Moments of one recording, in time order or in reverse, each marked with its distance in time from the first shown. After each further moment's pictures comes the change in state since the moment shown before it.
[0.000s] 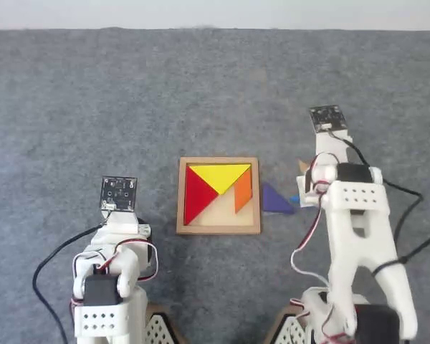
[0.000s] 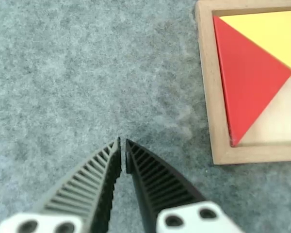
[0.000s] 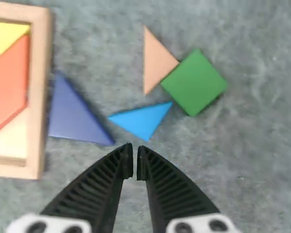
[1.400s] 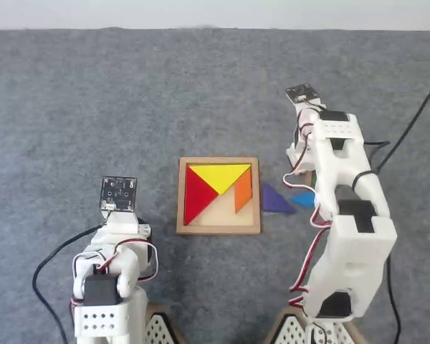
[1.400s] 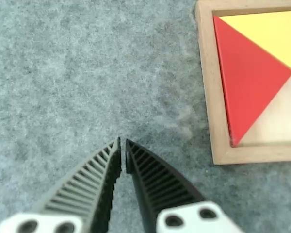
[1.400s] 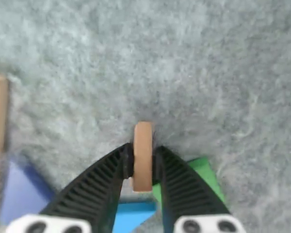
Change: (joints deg) left arm 0.0 0.0 0.0 0.0 0.0; right arm -2.4 46.7 -39.2 1.7 9.6
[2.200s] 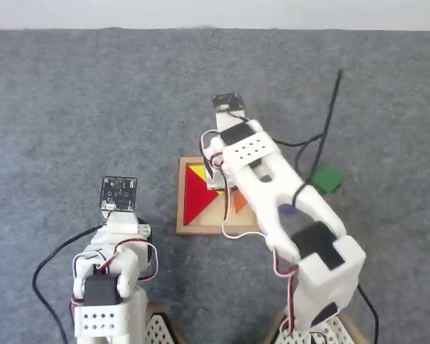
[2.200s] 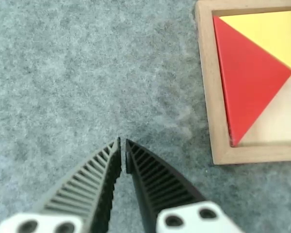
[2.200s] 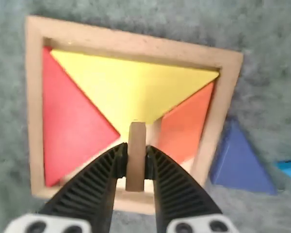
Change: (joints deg) left arm 0.0 0.0 0.0 0.0 0.0; right arm -30.1 -8.7 1.9 7.7 -40.8
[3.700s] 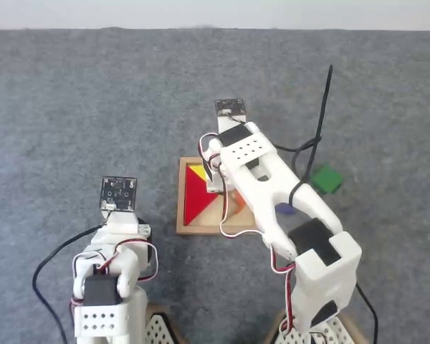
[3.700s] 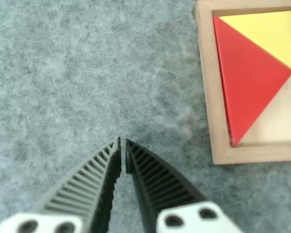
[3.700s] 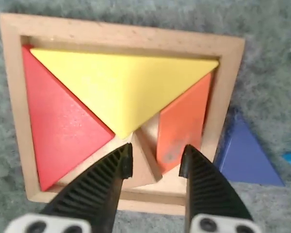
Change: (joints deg) left arm 0.0 0.0 0.0 0.0 0.0; right arm -0.3 0.8 0.6 1.8 -2.3
